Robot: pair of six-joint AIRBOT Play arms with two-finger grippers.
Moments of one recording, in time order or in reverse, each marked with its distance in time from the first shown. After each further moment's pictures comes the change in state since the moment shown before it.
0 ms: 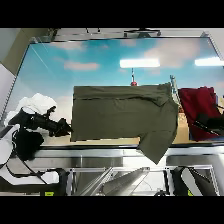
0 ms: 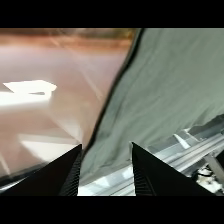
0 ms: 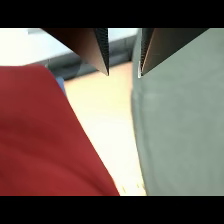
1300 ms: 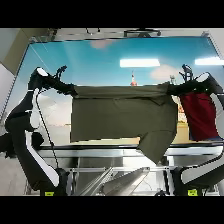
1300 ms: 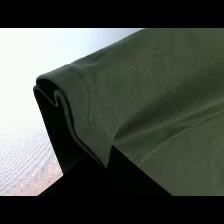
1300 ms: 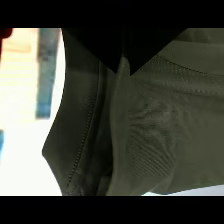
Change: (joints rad) left arm -0.236 -0.613 1.120 0.018 -0.035 0.101; right arm 0.337 -0.890 0.642 0.222 -0.330 -0.290
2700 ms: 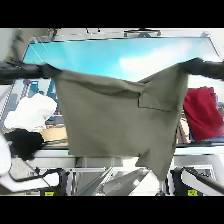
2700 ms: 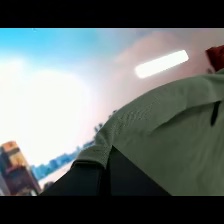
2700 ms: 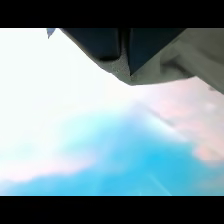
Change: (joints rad) left arm 0.078 0.612 -0.404 -0.290 0.102 0.120; right arm -0.026 0.489 -0.119 0.429 0.041 -0.208
